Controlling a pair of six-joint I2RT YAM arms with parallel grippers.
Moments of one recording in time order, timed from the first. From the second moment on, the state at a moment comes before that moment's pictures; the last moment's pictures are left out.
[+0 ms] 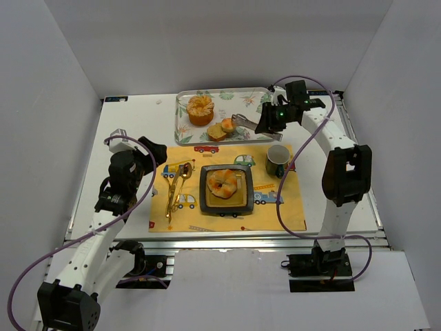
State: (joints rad) left arm -0.21 0.81 0.64 -0.09 -0.15 -0.66; right arm 0.24 1.94 1.71 -0.65 -0.55 0.09
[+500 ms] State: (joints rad) left arm -0.21 0.81 0.64 -0.09 -0.15 -0.66; right arm 0.19 1.98 1.71 -0.60 -0.59 0.20
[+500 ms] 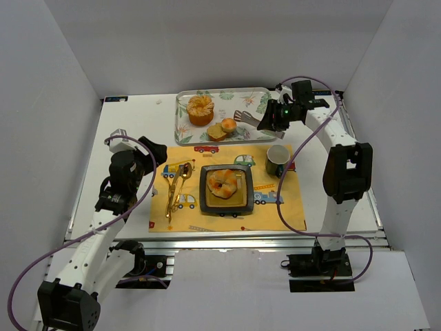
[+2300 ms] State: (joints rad) left arm -0.21 0.82 0.65 -0.11 -0.15 -0.67; right arm 0.20 2.05 1.68 -0.54 -0.74 0.37
